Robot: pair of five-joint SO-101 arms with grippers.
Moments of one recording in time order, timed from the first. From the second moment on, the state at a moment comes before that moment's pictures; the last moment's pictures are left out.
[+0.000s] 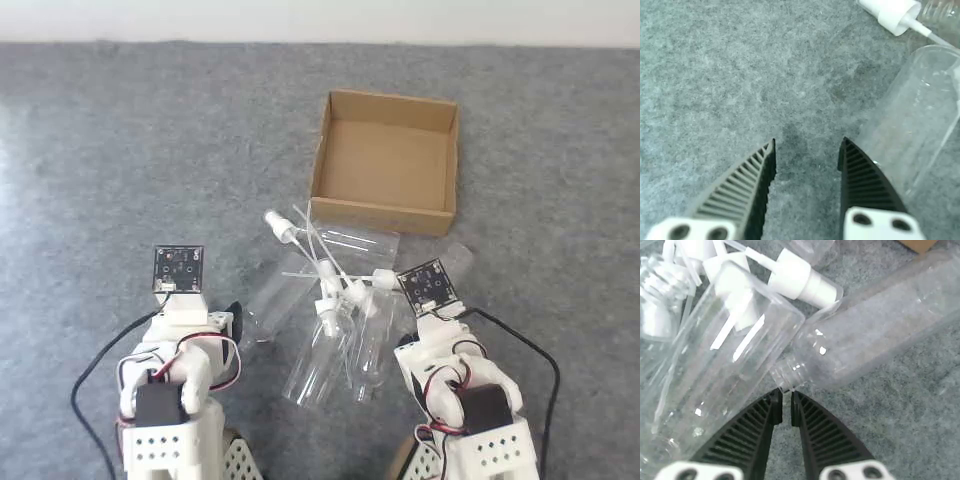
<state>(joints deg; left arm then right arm) -9.9 -103.3 97.3 72.2 1.7 -17.8 -103.1 95.2 74.8 7.9</state>
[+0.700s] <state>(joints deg) -9.9 -103.3 97.3 72.2 1.7 -18.9 -103.1 95.2 74.8 7.9</state>
